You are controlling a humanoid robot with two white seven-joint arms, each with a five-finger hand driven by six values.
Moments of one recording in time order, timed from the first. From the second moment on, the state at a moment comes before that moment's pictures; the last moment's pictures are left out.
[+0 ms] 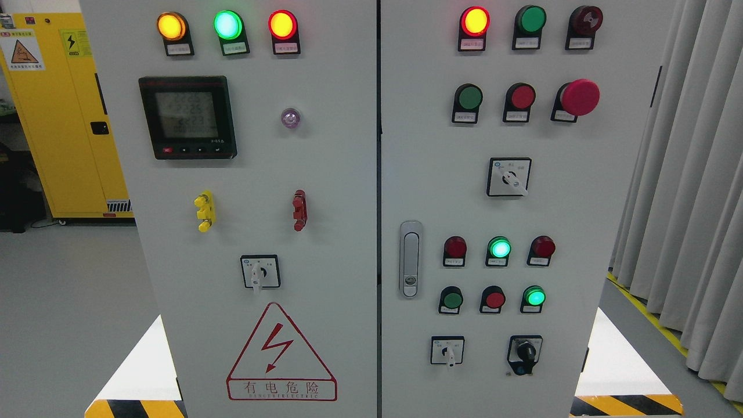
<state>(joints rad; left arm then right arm) 0.08 -0.09 -0.04 -0.10 0.06 -0.10 -0.15 0.10 0.12 -0.16 -0.19 0.12 0.01 -0.20</state>
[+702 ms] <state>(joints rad) 0.09 -0.09 -0.02 -0.19 0.07 -0.16 -0.02 0.10 0.12 -0.16 -0.19 0.12 0.01 -0.20</state>
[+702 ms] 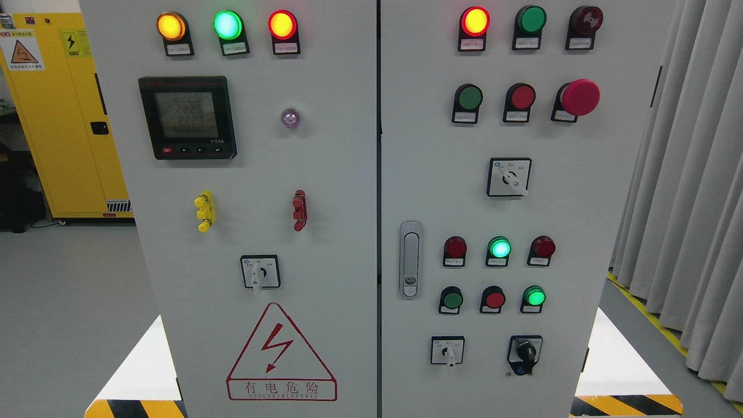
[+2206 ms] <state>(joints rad) 0.24 -0.05 0.00 -1.45 0.05 -0.18 0.11 0.10 0.12 -0.16 -0.19 0.12 0.01 -0.20</state>
